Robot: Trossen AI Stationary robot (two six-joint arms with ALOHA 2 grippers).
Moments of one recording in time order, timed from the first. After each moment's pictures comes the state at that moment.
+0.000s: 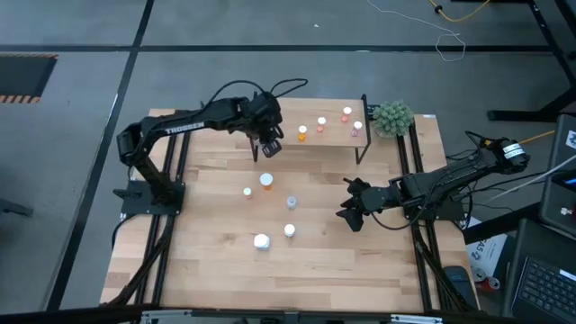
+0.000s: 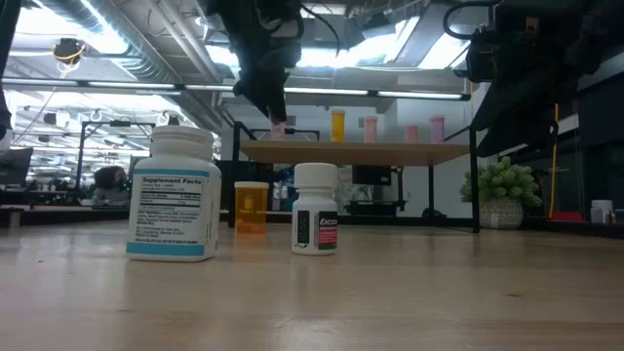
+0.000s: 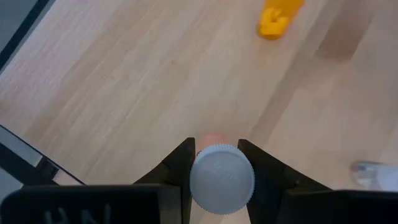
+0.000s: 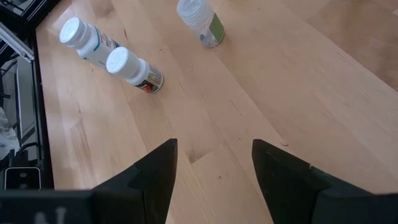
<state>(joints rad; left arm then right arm) 0.41 1.65 1.49 -0.77 -0.15 -0.09 0.29 1.10 0.56 -0.24 0.18 0.91</state>
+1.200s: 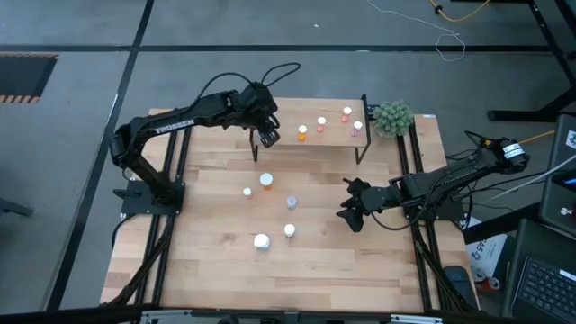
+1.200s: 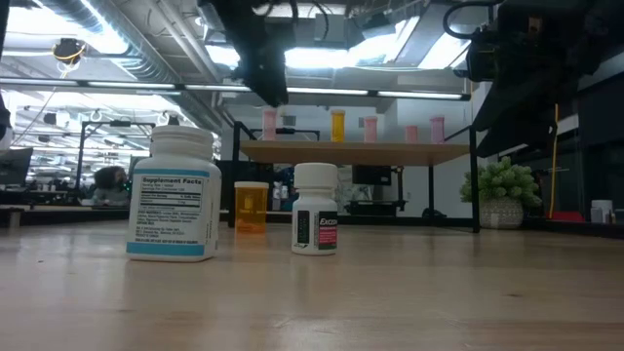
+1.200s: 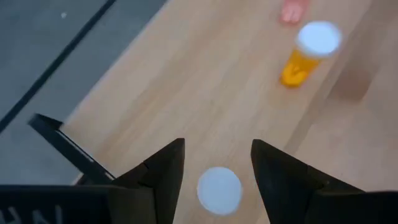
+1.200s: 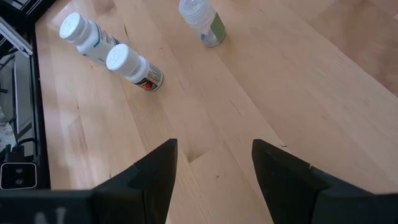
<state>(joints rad) 0.43 1.56 1.49 -0.70 -0.23 -0.07 0.29 1.10 0.56 -0.24 0.18 0.89</state>
